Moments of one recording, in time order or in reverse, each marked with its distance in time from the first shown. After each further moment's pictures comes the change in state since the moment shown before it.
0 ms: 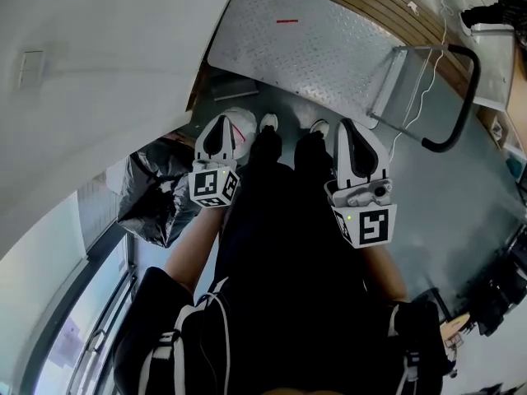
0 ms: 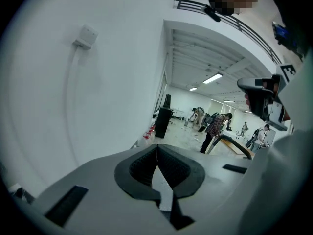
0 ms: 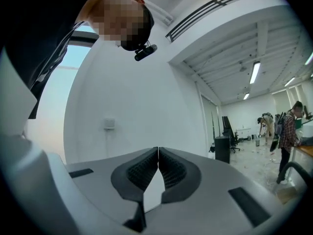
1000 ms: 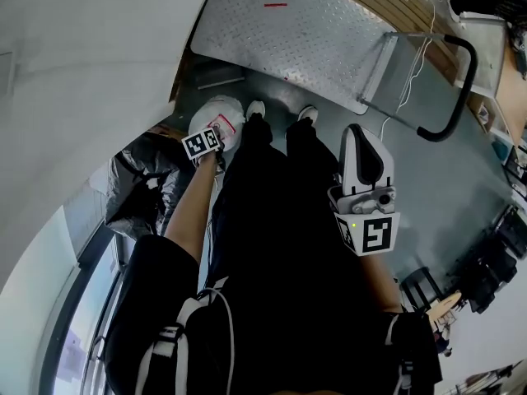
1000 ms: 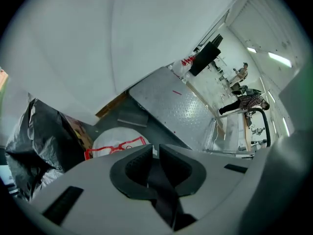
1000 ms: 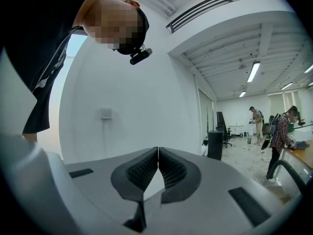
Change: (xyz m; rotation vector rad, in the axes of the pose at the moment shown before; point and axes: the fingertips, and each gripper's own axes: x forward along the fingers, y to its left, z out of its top) left arm 0.013 0.133 -0.332 -0.438 0.903 0.202; right arm 0.003 0.011 -0.028 -0.004 0.106 -0.070
